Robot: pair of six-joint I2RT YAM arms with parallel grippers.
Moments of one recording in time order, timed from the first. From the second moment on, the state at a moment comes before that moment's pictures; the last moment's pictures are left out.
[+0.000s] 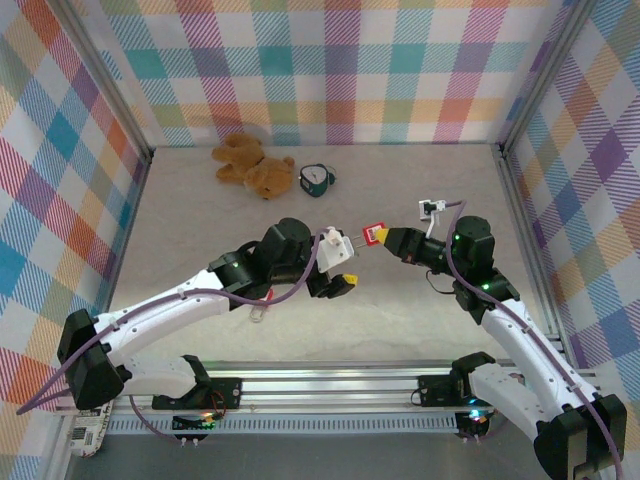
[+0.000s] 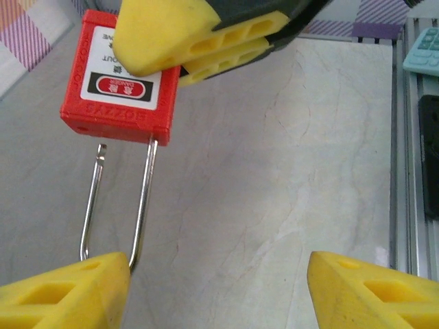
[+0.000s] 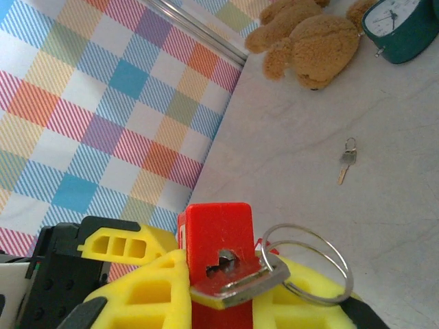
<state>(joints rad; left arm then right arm) -0.93 1.26 1.05 -0.30 0.18 0.27 0.33 0.87 0.66 -0.02 -0.66 0.80</state>
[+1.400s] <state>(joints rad) -1.12 1.42 1.06 0.02 -0.28 0.51 0.35 0.88 0.72 -0.17 -0.63 0.76</state>
